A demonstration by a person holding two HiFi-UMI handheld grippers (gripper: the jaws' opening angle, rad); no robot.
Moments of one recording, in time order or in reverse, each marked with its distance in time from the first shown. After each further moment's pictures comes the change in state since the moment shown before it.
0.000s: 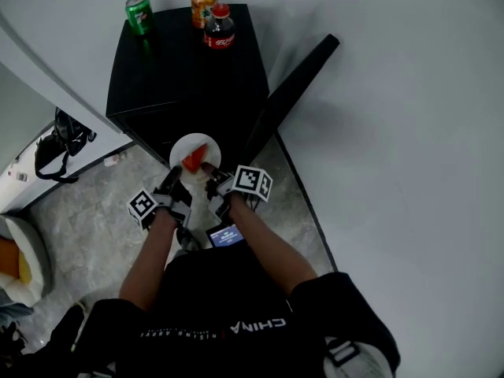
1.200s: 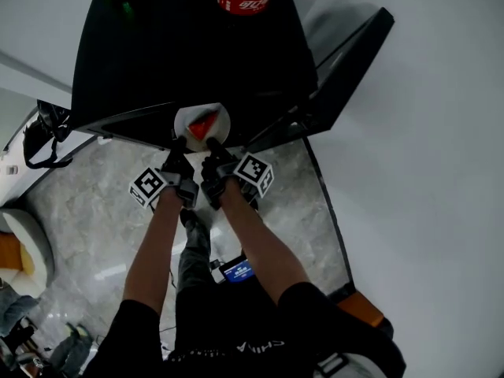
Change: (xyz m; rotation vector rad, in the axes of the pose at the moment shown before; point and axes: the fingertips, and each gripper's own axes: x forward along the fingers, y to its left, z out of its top) left arm 0.095 0.069 0.054 0.264 0.037 -0.010; right arm 0.087 -0.098 0.049 0.273 -0.279 -0.009
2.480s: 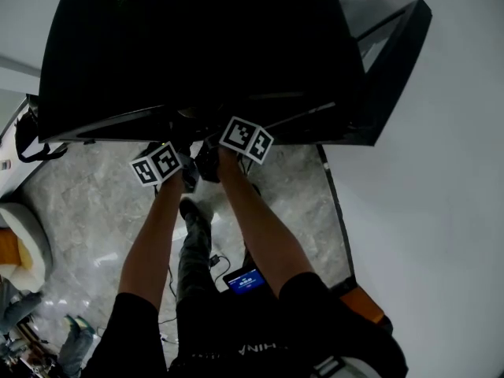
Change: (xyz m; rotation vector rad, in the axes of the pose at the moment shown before) left arm 0.047 0.077 -0.016 0.422 0.270 0.244; right arm 0.089 -0.012 0.019 -0.333 0.121 -0.082
